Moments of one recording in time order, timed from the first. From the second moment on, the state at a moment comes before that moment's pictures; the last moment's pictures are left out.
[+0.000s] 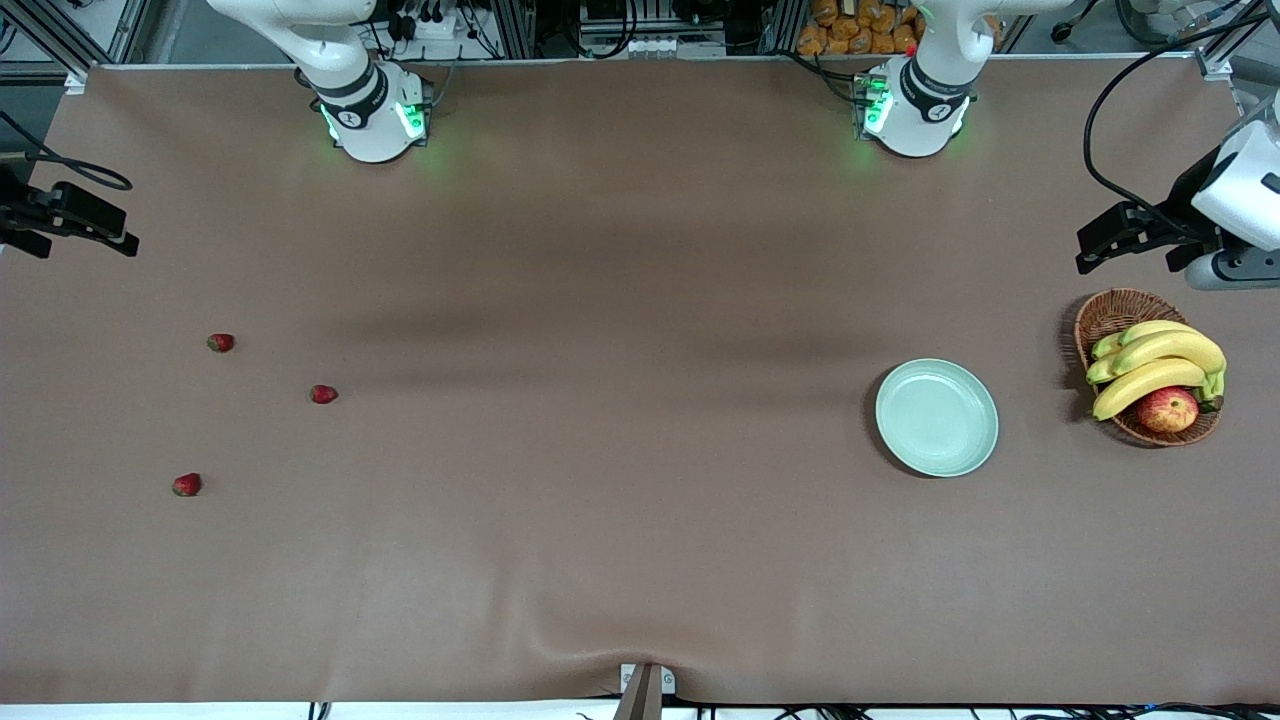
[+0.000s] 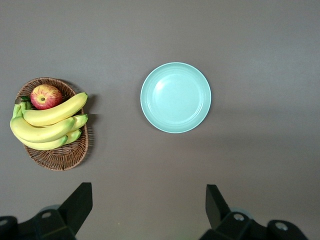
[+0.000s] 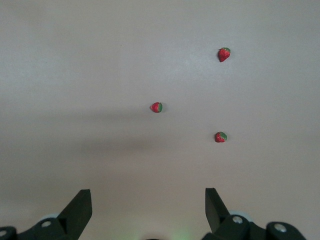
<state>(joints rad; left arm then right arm) -0.03 -0.05 -0.03 -1.66 0.02 1.61 -0.07 -0.07 -0.03 -0.02 -1.57 0.02 1.48 -0.08</state>
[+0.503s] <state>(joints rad) -0.03 -0.05 -0.03 -1.66 0.02 1.60 -0.07 -0.07 -0.03 -0.02 -1.57 0.02 1.48 -0.08</state>
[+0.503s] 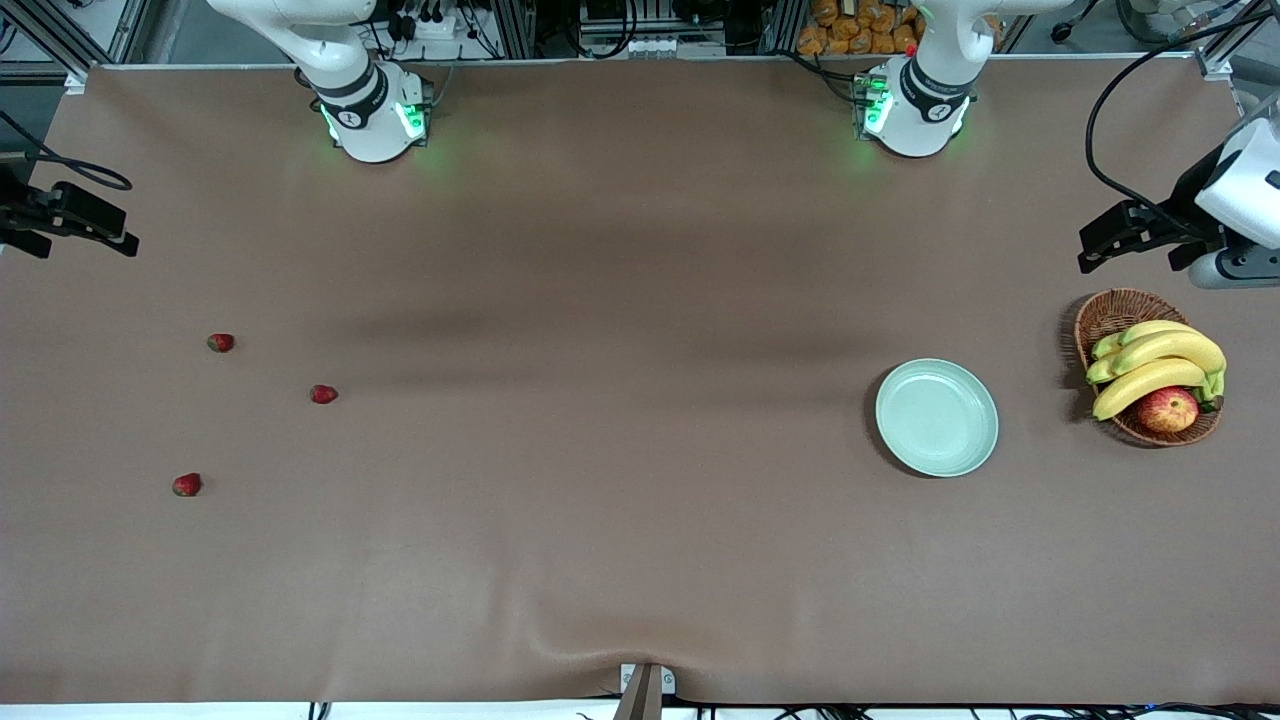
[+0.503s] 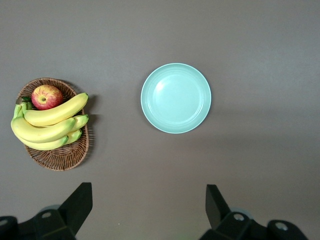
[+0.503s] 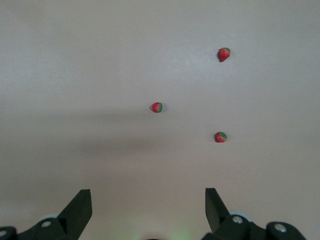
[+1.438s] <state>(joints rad) -0.03 -0.05 -0.02 -1.66 0.02 1.60 -0.07 -0.06 -0.02 -0.02 -1.58 0.02 1.48 -0.08</state>
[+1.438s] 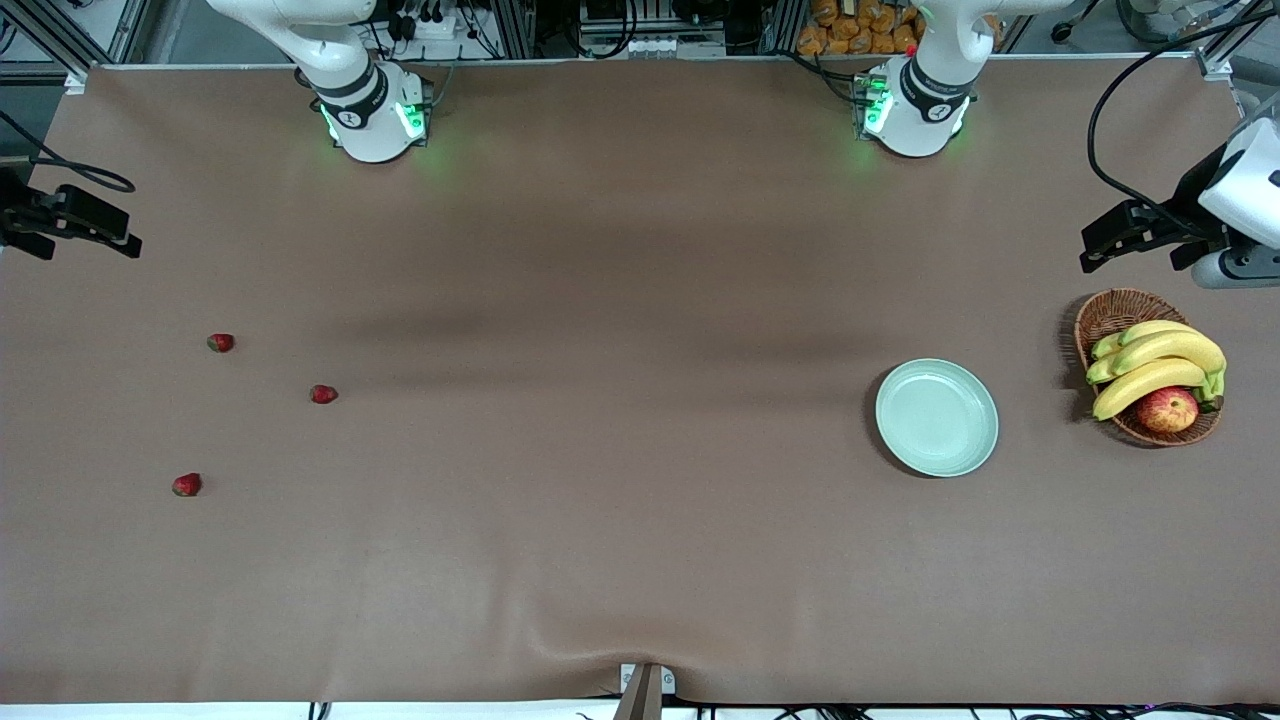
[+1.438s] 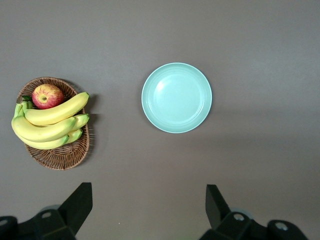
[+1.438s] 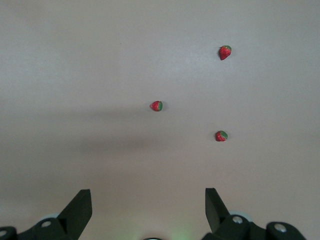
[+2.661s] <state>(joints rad) -0.02 -0.05 -0.02 -1.66 0.02 1.57 -0.07 -0.08 0.26 -0.02 -1.79 -0.01 1.70 -0.23</state>
